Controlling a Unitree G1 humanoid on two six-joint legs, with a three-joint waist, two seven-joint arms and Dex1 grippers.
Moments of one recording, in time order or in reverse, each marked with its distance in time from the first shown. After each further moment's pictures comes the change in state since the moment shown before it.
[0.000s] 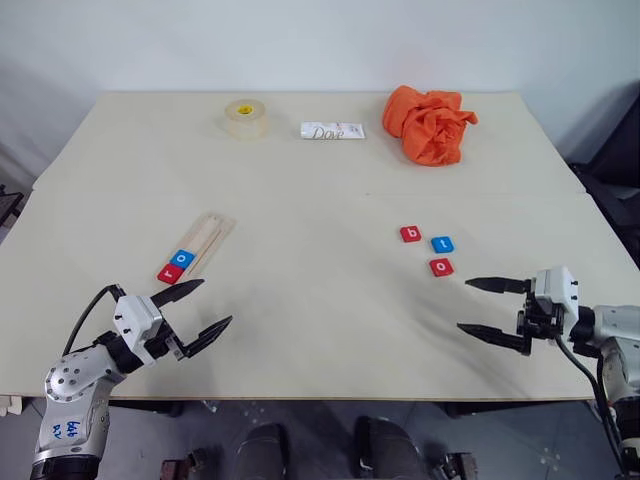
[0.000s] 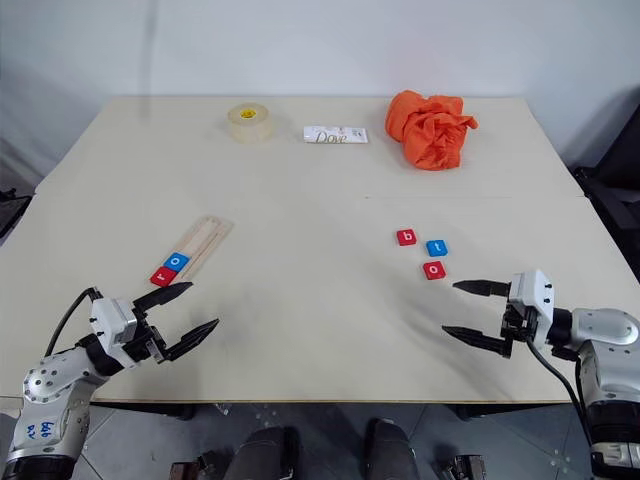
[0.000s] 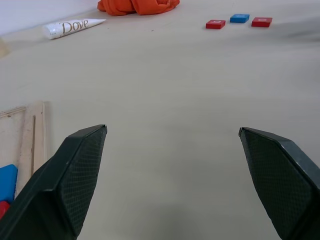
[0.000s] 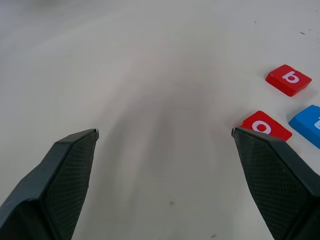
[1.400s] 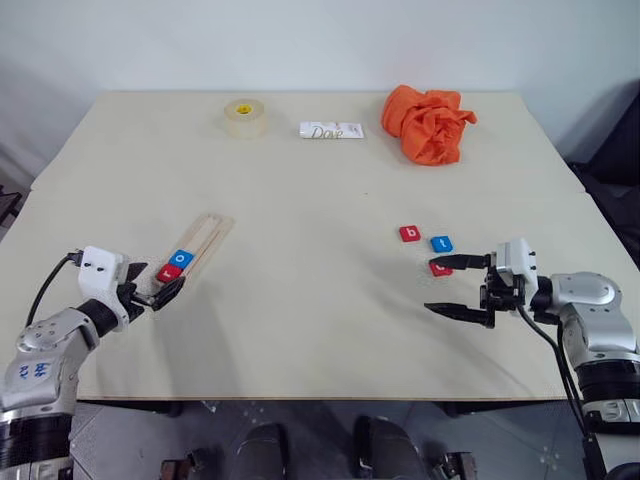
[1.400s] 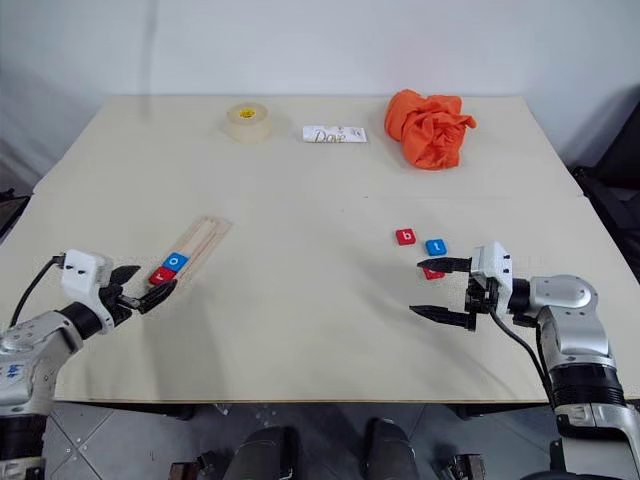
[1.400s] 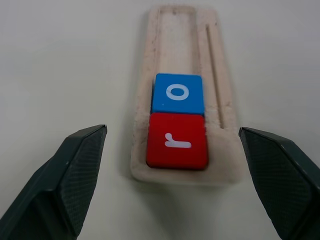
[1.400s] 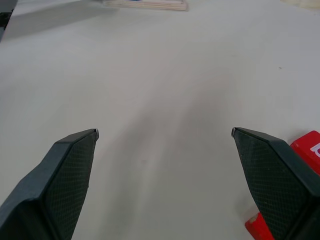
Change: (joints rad) left arm -0.223 0.125 0.052 0.075 0.074 0.630 0.362; right arm -0.182 0.065 0.128 -0.002 -0.014 0.054 -0.007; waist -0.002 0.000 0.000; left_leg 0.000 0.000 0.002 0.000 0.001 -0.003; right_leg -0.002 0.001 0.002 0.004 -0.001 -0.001
